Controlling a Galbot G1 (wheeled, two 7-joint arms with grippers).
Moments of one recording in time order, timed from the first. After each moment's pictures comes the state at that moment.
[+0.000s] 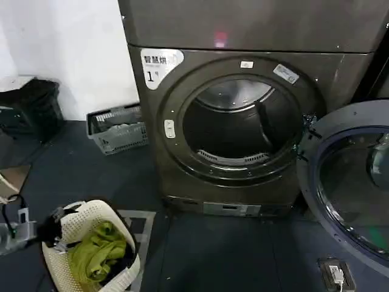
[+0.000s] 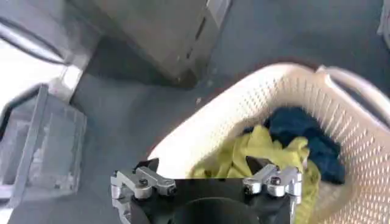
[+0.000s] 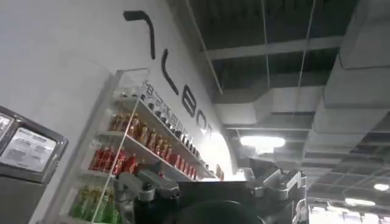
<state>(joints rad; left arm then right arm) 0.48 0.03 0.60 -1.76 -0.37 0.00 0.43 -1.60 0.73 2.25 1.45 0.38 -0.10 -0.08</state>
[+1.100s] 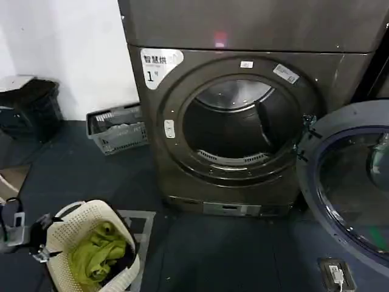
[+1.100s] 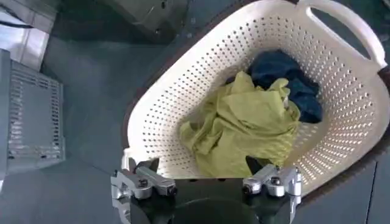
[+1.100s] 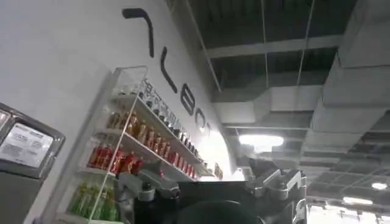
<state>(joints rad) 0.50 0.04 0.57 -1.72 -0.24 0.06 0.53 -1.60 0.74 2.26 1.44 0.38 -0.09 -0.08</state>
